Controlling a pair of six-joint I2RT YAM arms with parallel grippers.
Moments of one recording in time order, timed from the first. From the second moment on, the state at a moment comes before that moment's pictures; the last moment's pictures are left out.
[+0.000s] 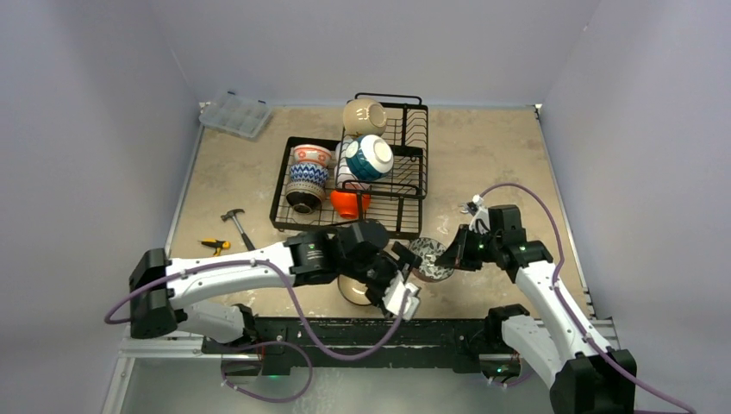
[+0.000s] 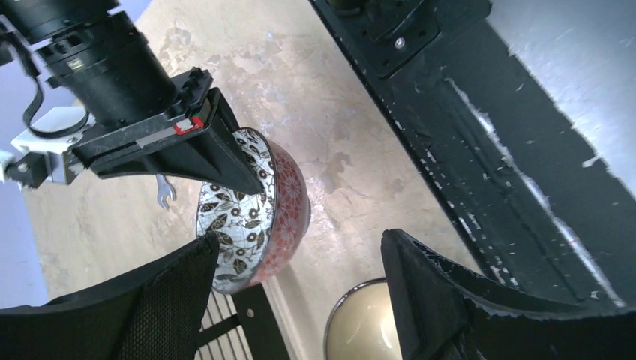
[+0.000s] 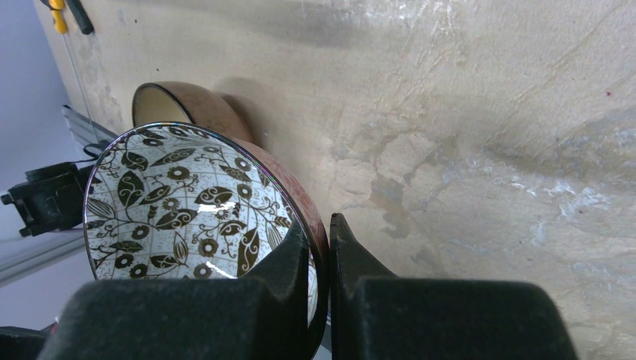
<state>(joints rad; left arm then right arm) -1.23 1.30 1.05 -0.36 0.42 0.85 0.15 0.86 0.54 -0.65 -0.58 0.48</state>
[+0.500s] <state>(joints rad) -1.31 1.61 1.20 -0.41 0.16 0.94 0.16 0.86 0.54 -0.69 -0.56 0.43</state>
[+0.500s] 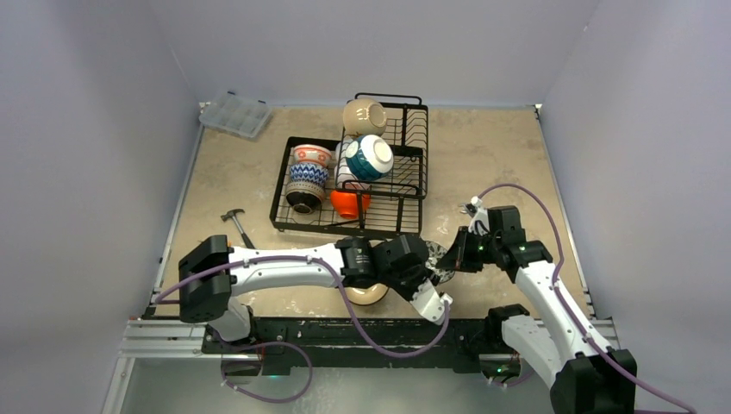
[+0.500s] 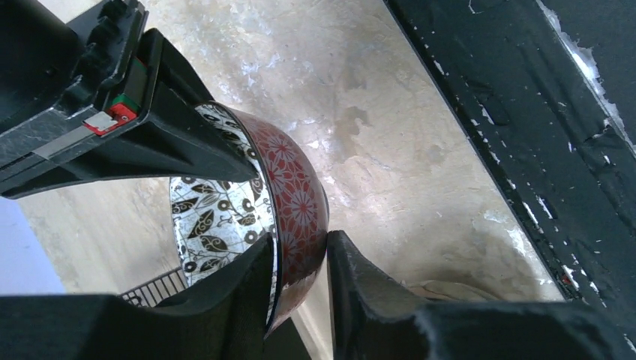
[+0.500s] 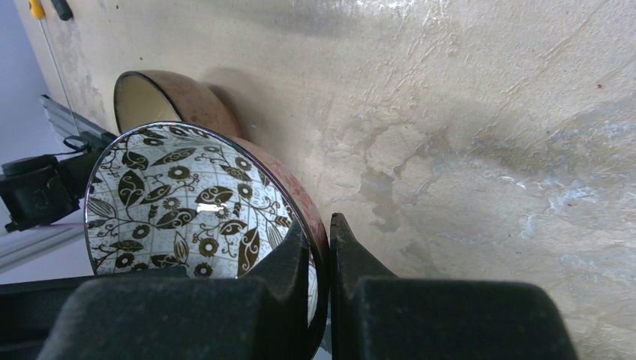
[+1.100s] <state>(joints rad) -1.32 1.47 0.99 -0.30 0.04 0.82 0.16 0.73 0.63 -0.67 -0.60 0.46</state>
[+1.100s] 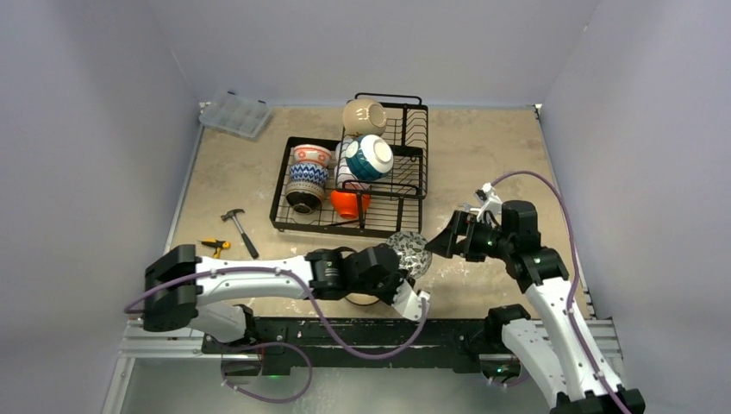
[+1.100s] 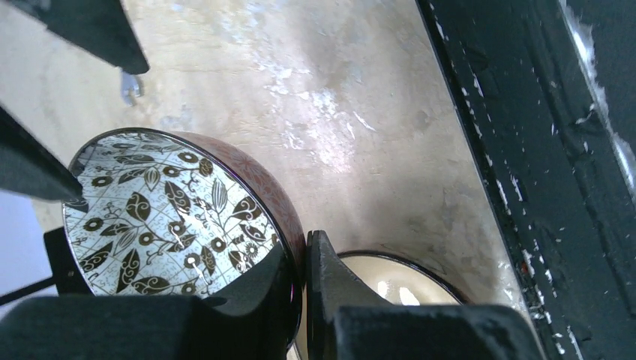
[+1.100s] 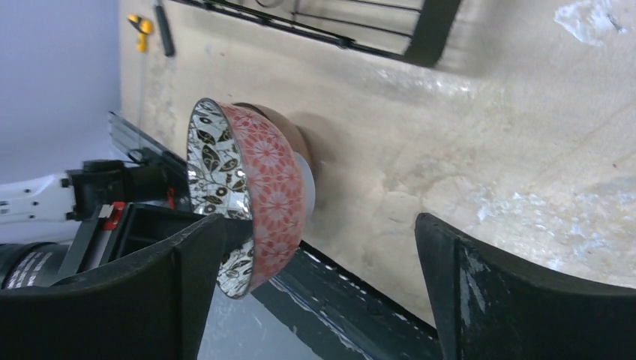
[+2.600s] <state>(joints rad) -1.32 1.38 0.78 0.29 0.05 0.58 0.16 0.73 0.45 -0.22 -1.04 0.82</state>
